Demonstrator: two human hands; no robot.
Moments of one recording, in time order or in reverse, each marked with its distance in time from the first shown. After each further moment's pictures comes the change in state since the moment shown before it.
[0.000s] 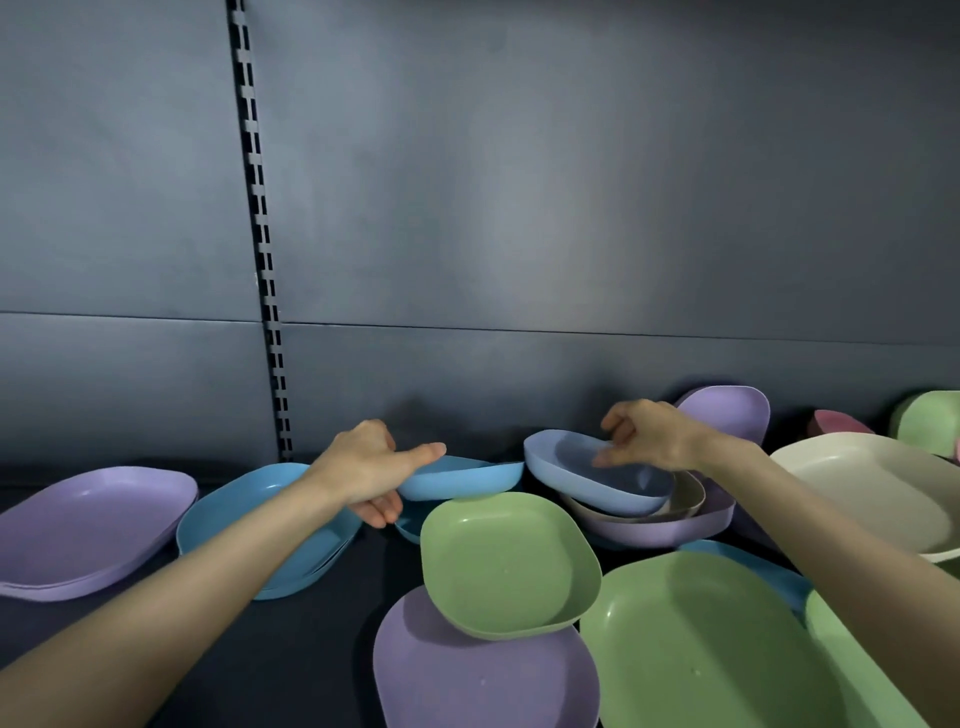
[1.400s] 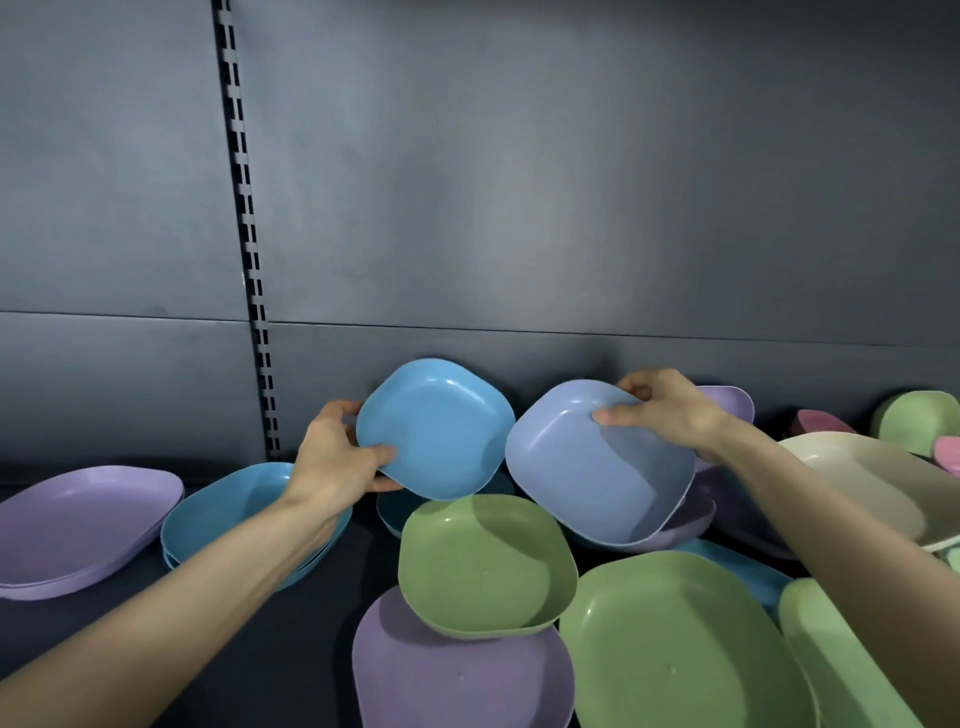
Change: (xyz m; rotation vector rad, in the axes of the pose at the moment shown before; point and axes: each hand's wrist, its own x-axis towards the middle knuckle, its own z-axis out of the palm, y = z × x) left_hand -0.006 -0.011 0.010 -0.683 0.263 0.172; right_hand -0.025 -0.008 -0.029 0.497 0.139 -0.004
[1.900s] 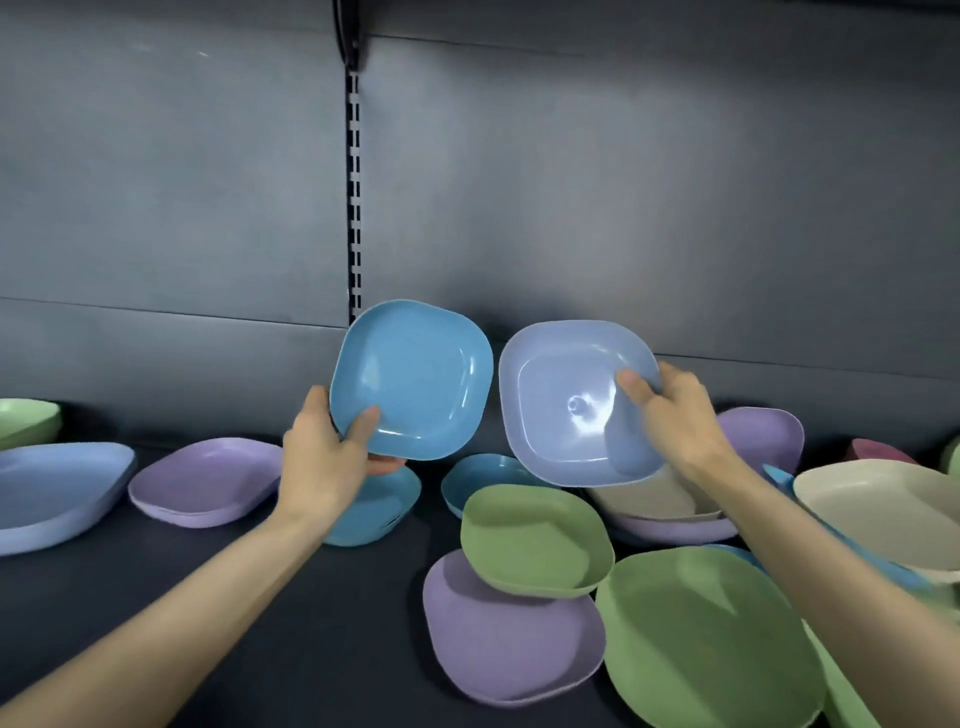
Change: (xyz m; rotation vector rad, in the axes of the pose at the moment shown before) left_hand -0.064 0.019 -0.059 0.112 0.300 0.257; right_hand -0.043 -0.056 0.039 0.200 0.294 -0.190
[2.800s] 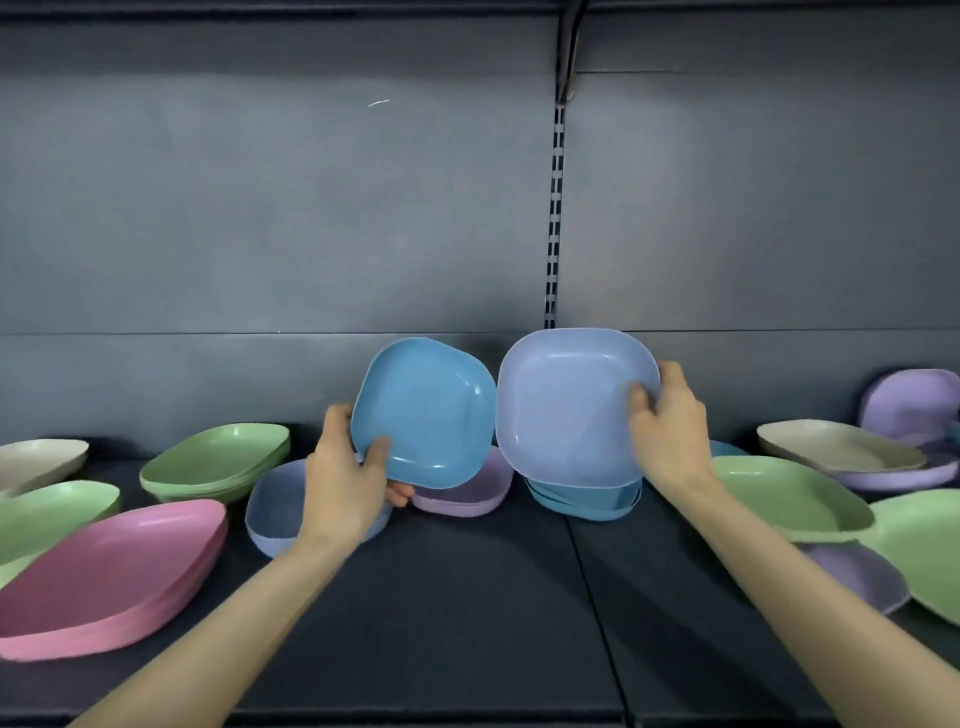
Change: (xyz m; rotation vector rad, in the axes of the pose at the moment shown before) left_hand 0.052 -0.059 -0.234 0.094 -0.054 0.029; right_hand -0.113 -0.150 0.202 -0.009 0.181 0.028
